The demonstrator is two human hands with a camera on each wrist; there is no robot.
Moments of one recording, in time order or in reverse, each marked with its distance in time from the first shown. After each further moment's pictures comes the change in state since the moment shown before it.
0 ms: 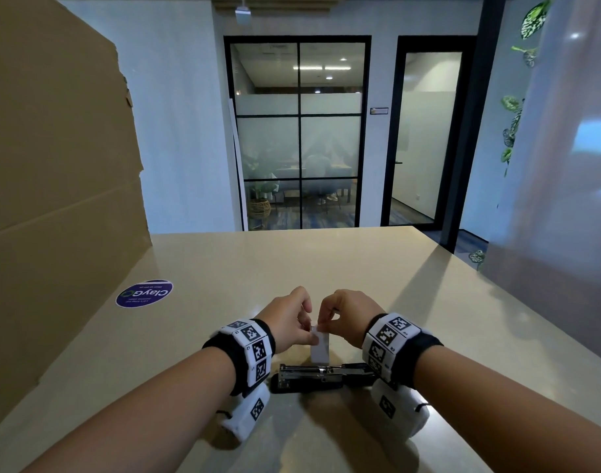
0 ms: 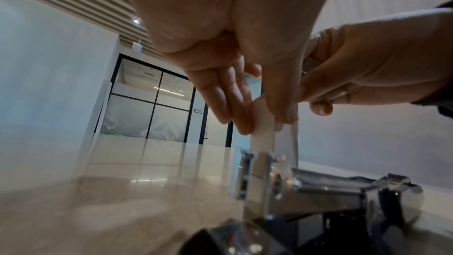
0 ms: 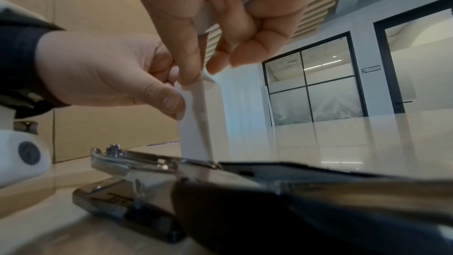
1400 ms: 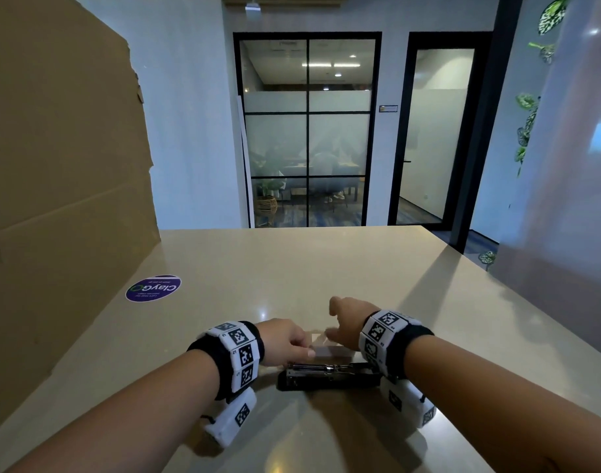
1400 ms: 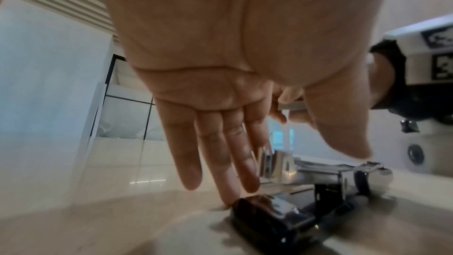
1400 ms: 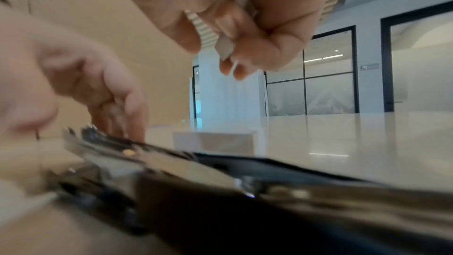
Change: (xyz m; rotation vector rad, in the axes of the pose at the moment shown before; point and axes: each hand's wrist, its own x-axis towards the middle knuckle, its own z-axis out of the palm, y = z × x) left_hand -0.022 -0.009 -0.010 0.258 -0.356 -0.136; right_hand 0.015 0.000 0.015 -0.286 -0.199 0.166
